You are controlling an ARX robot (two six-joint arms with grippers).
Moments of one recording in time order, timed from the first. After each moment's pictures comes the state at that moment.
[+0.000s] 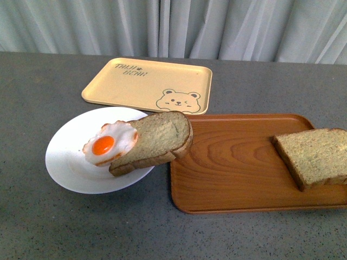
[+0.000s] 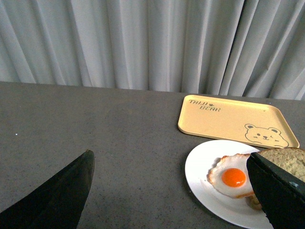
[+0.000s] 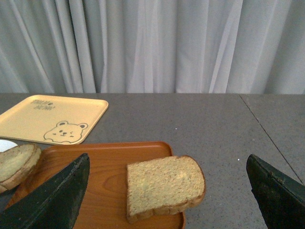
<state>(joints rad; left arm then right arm) 0.00 0.02 0.01 0.00 0.00 -0.01 0.00 0.17 0.02 0.18 0.00 0.00</state>
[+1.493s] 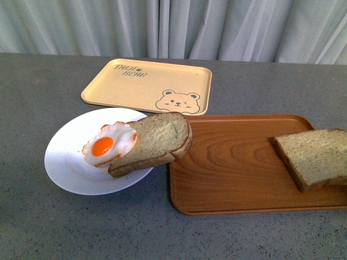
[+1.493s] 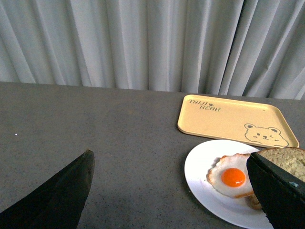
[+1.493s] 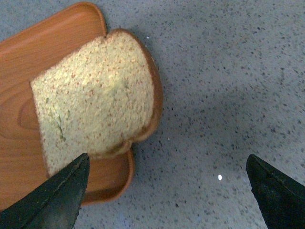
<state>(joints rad) 0.00 0.02 0.01 0.00 0.00 -0.01 -0.41 1.63 0.65 0.15 -0.36 -0.01</state>
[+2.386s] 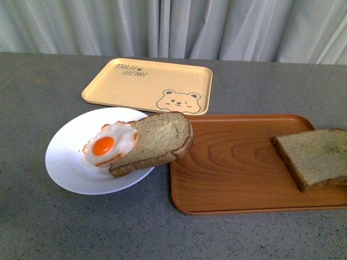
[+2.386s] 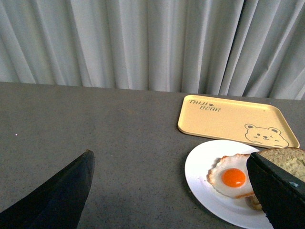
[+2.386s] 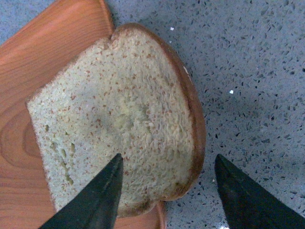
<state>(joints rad) 0.00 0.02 0.01 0.00 0.00 -0.01 -0.31 1.90 0.82 0.16 -0.36 0.16</state>
